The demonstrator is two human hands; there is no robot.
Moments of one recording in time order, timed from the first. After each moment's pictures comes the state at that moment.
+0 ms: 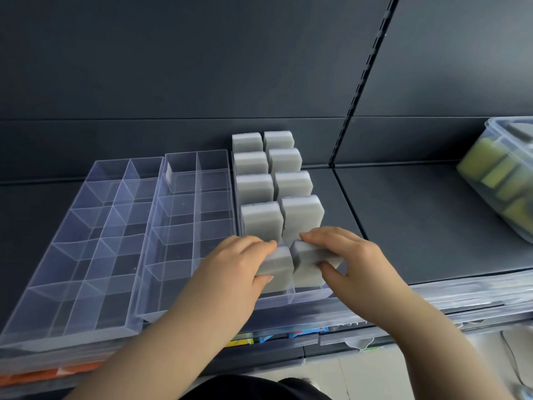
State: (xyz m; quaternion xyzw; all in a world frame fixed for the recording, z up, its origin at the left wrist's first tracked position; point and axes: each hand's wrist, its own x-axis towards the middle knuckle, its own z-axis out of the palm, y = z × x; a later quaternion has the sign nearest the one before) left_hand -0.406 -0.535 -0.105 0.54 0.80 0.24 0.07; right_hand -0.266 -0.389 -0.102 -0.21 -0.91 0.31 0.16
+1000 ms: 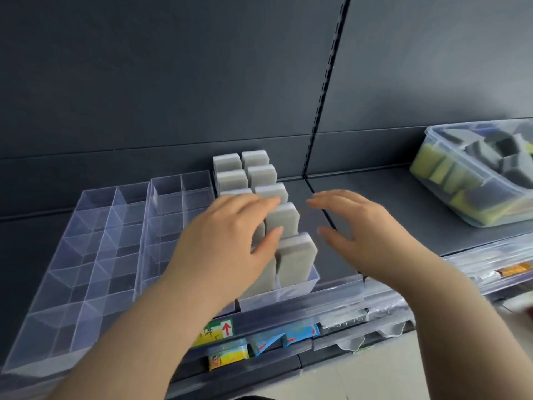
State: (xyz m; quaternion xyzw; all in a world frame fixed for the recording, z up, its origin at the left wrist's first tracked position) left_hand -0.405 -0.530 -0.038 0.60 0.75 0.28 -0.07; right_hand -0.250 -0.388 -0.034 -0.26 -0.93 0.18 0.17
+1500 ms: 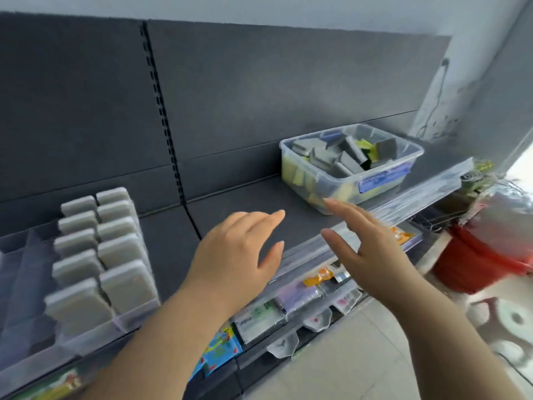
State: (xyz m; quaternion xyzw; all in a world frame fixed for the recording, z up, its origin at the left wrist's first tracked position) left_hand -0.191 -0.413 -0.022 0.72 0.61 0.31 -0.10; right_hand 0.003 -0.338 -0.021 -0.40 -0.84 0.17 0.32
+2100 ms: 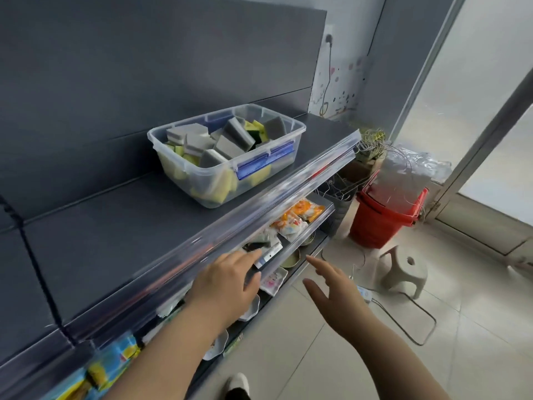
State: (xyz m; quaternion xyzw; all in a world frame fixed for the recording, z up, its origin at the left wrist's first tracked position) left_hand -0.007 -0.301 -0.133 0.77 0.59 0.22 0.07; right_hand 0.217 -0.302 -0.152 -0.60 -0.72 0.22 0.25
